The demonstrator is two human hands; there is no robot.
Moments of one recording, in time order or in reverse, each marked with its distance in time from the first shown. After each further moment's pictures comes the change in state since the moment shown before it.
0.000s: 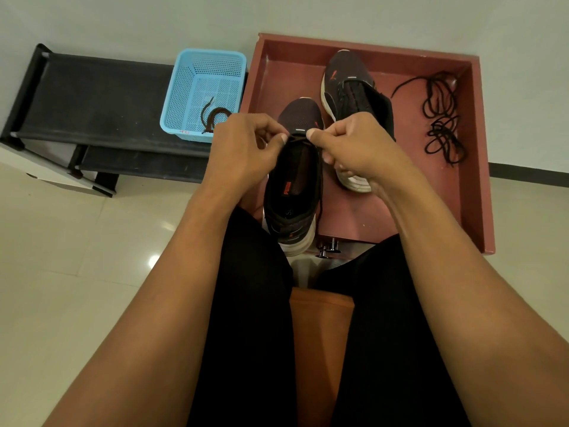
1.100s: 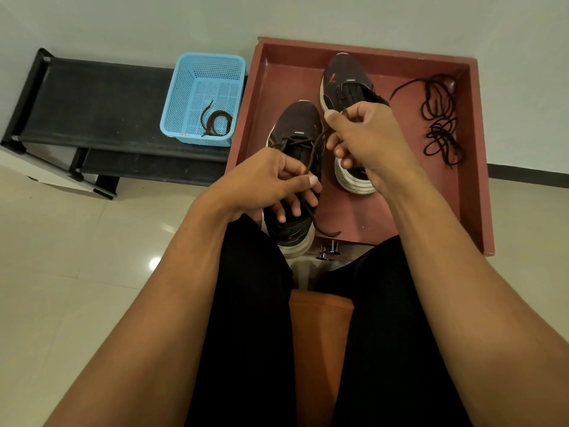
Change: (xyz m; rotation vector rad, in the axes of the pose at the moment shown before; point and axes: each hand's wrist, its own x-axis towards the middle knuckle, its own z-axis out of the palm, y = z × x) left_hand -0.025 0.031 -0.005 -0.396 -0.667 -0.267; right_hand 0.014 0.008 -0.009 0.264 0.139 -0.006
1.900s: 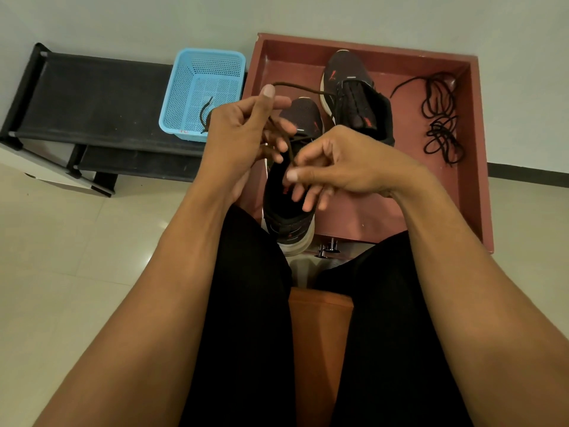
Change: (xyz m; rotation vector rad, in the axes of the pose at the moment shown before) left_hand 0.021 -0.001 -0.017 -0.494 0.512 0.293; right_hand -0.025 -0.009 -0.005 -0.293 -0.801 -0.140
